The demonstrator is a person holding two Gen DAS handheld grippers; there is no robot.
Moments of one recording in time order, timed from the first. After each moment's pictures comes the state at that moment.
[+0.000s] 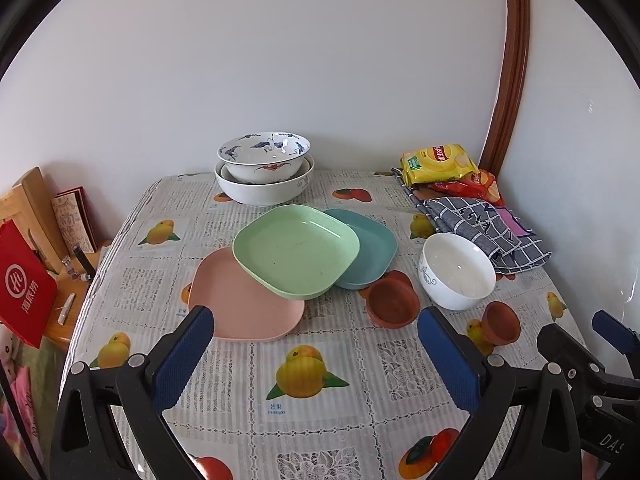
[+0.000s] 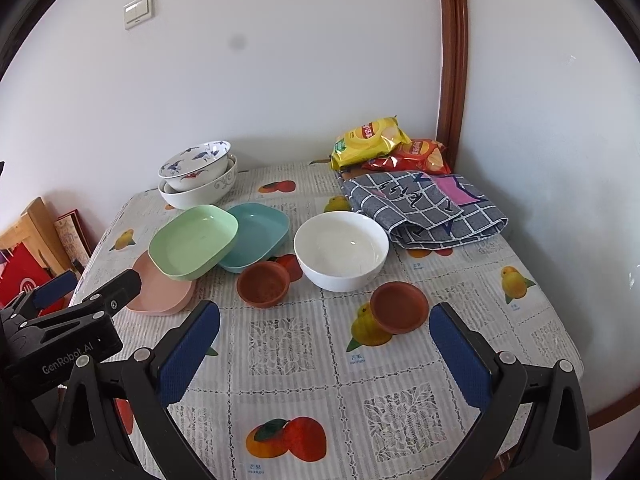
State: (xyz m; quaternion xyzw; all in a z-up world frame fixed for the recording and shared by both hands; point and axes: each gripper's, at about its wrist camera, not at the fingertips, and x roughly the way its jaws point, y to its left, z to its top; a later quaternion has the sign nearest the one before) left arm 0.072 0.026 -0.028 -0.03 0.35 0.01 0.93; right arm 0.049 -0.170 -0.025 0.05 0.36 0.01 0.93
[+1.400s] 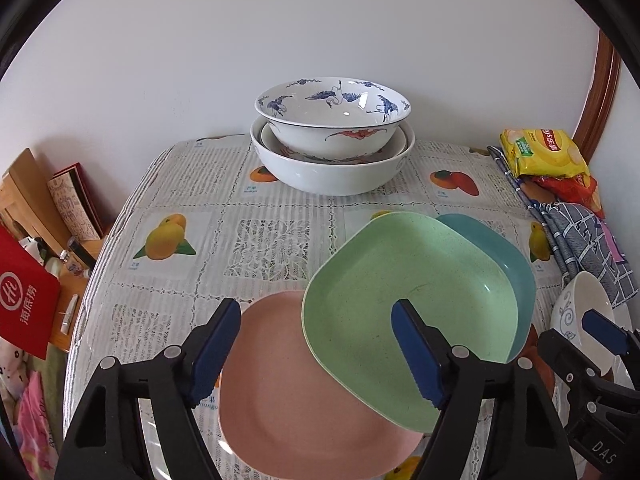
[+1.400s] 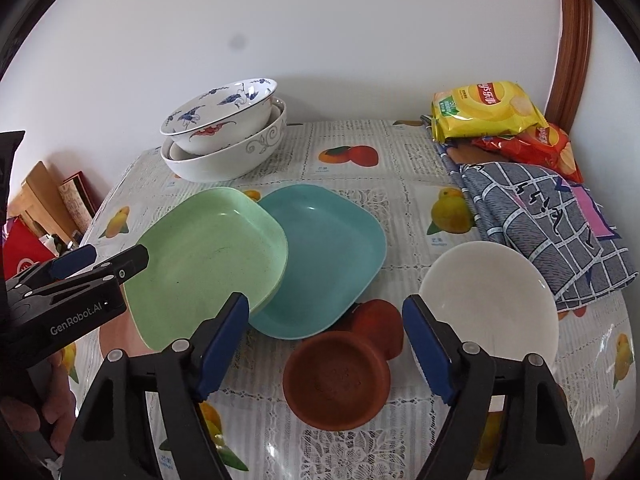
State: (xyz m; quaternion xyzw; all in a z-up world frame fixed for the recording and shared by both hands) left arm 0.235 0.100 -0.098 -0.02 0.44 0.07 0.90; right arm 0.226 -0.087 -0.102 0.02 0.44 0.10 0.89
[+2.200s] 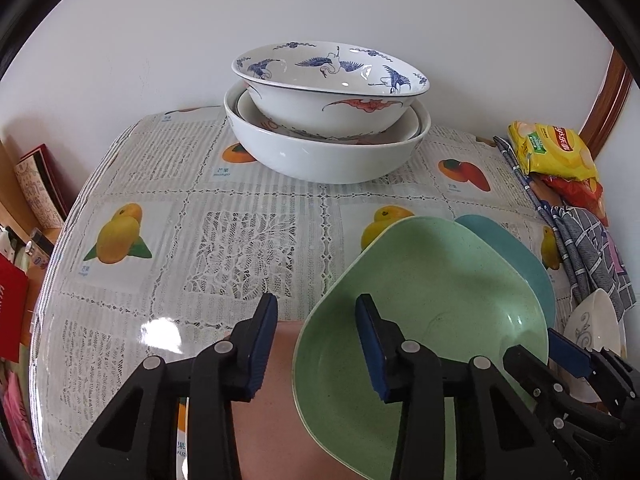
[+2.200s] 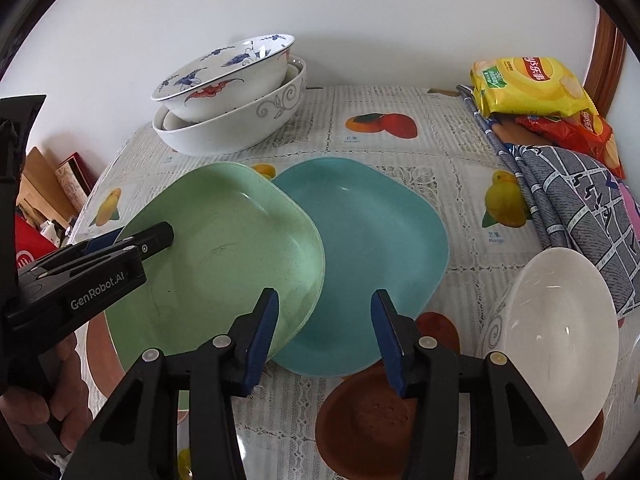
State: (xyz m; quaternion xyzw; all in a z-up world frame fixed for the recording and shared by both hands) left arm 0.277 0.118 -0.132 -0.06 0.47 0.03 0.88; right arm 0.265 -0.057 -0.133 0.01 0.48 0.11 0.87
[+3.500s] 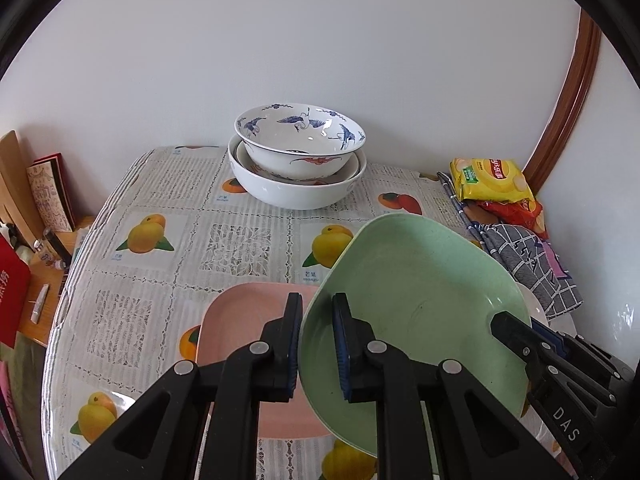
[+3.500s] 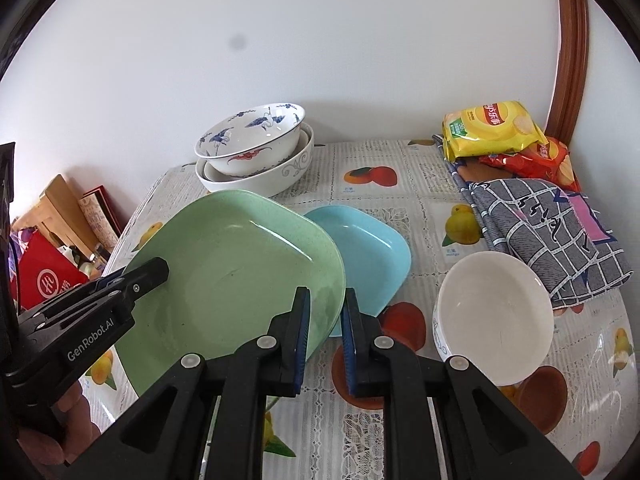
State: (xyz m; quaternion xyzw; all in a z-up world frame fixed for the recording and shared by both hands) left arm 0.189 0.104 -0.060 -0.09 0.41 0.00 0.91; right arm 0.192 -0.076 -0.059 0.04 0.41 0.11 0.90
